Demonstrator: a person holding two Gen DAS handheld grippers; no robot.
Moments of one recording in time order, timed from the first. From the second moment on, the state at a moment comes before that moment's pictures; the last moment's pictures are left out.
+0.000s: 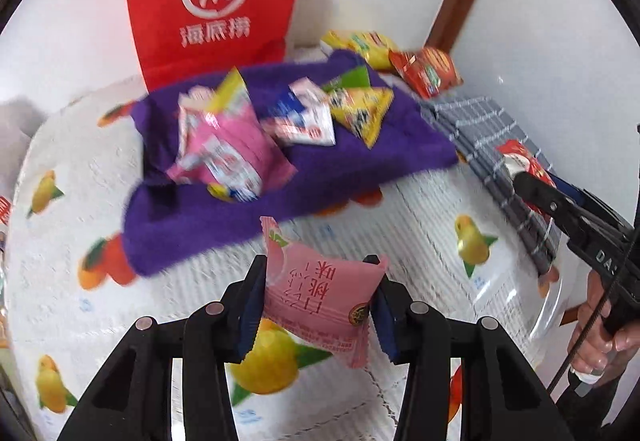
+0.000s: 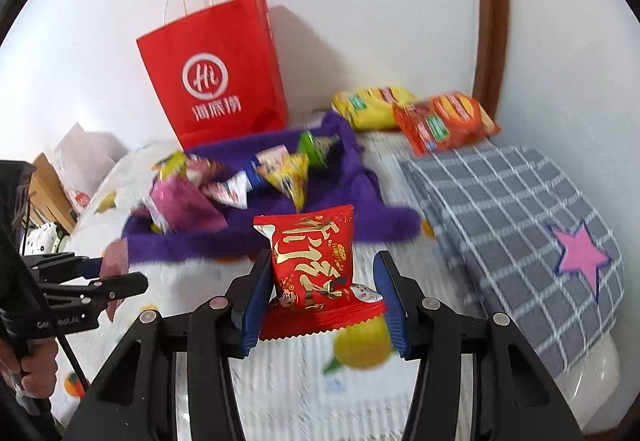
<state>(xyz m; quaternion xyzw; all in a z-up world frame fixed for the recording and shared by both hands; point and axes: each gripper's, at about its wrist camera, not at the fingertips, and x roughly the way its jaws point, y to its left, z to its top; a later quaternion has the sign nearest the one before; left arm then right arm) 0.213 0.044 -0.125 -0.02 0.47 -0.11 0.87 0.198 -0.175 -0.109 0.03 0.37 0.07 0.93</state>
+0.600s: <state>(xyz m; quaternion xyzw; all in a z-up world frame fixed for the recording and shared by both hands) 0.297 0.084 -0.068 -0.07 0.43 -0.07 0.90 0.305 -0.153 -0.084 0.02 0.35 0.07 0.93</state>
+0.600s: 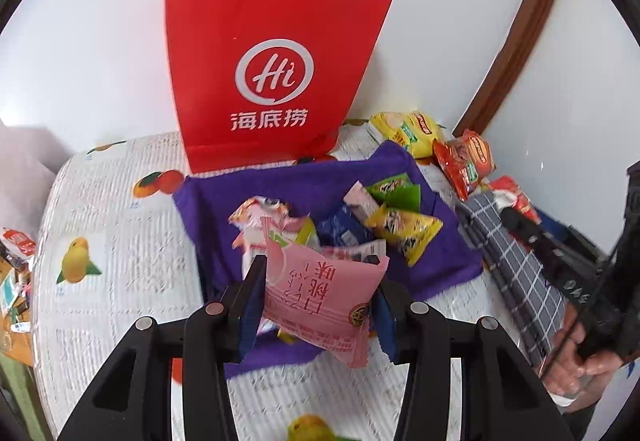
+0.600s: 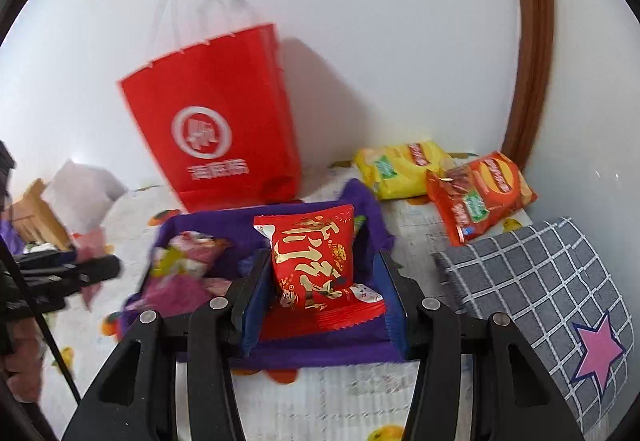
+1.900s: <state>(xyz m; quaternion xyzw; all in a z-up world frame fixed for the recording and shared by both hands) 0.370 0.012 -0.125 -0.04 0.47 -0.10 0.88 0.342 -0.151 -0.181 0.00 0.39 0.04 0.92</state>
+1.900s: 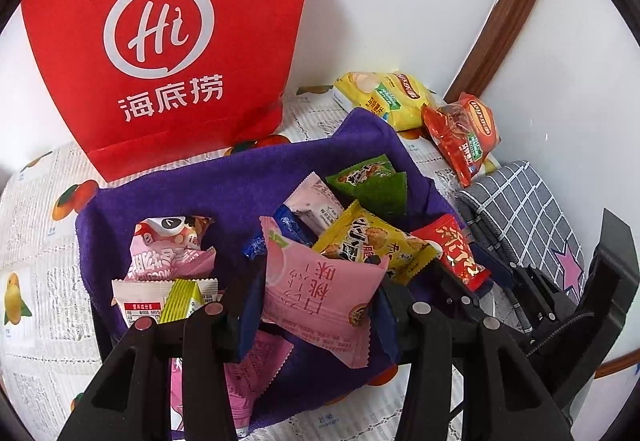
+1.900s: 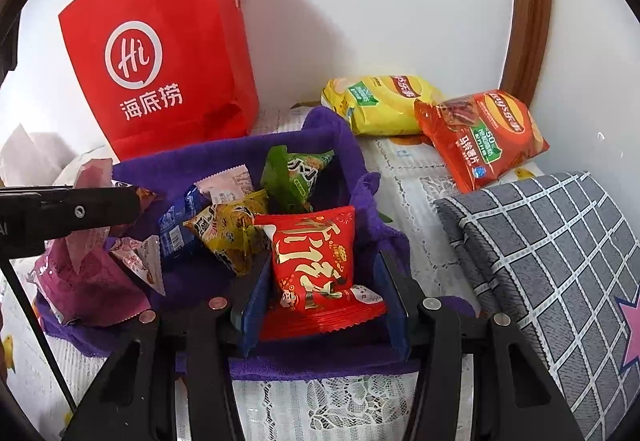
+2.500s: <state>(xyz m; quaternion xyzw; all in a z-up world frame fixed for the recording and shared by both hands) 0.373 0.014 -0.124 -0.05 0.47 -0.09 0.88 0.339 -0.154 -0.174 -0.01 0.36 0.04 0.93</state>
